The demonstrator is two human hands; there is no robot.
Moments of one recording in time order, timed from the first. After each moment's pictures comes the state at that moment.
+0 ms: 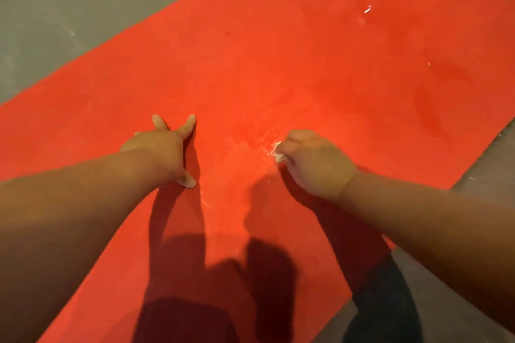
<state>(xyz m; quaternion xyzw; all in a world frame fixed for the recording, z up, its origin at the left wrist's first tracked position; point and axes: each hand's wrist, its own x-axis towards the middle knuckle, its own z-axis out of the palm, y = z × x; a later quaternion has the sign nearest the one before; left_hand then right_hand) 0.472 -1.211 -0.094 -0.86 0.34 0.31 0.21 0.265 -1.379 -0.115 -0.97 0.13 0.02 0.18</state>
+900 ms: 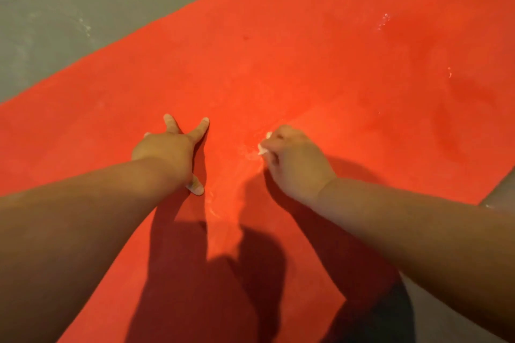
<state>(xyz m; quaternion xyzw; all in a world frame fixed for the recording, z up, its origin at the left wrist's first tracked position) 0.478 -1.209 -0.092 -0.87 0.32 0.31 0.19 0.317 -1.356 -0.122 -0.97 0.14 -0.03 0.21</state>
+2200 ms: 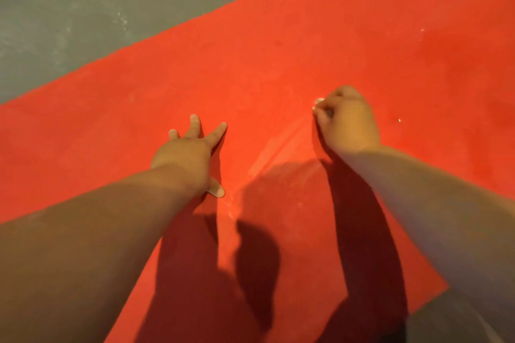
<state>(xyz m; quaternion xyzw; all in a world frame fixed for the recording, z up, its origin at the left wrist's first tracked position) 0.471 -1.195 -0.089 -0.88 0.30 0.34 0.12 0.360 -1.427 -0.124 -0.94 0.26 -0.11 0.17</state>
